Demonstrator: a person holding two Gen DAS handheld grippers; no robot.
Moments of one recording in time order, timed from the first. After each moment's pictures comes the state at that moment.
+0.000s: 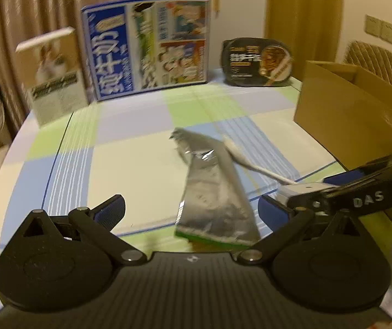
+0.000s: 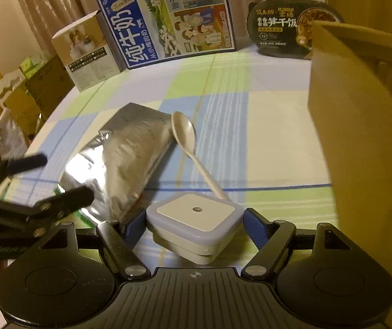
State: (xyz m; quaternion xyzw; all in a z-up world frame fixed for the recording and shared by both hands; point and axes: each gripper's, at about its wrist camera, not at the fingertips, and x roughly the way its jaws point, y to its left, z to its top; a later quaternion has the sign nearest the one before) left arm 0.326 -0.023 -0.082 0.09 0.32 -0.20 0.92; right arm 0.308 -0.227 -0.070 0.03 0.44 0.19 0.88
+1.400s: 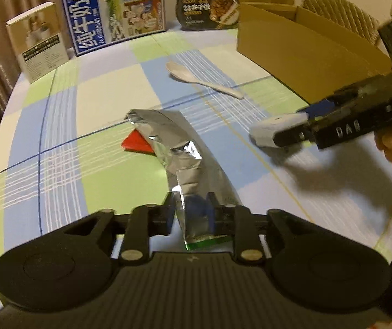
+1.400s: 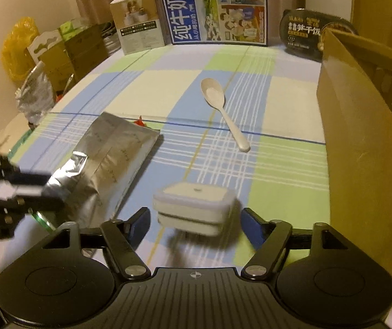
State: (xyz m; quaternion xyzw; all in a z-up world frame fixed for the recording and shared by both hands) left arm 0.194 -0.006 -0.076 0.13 0.41 -0.24 0.87; right arm 0.208 -0.232 -0.068 -0.04 0.43 0.24 0.87
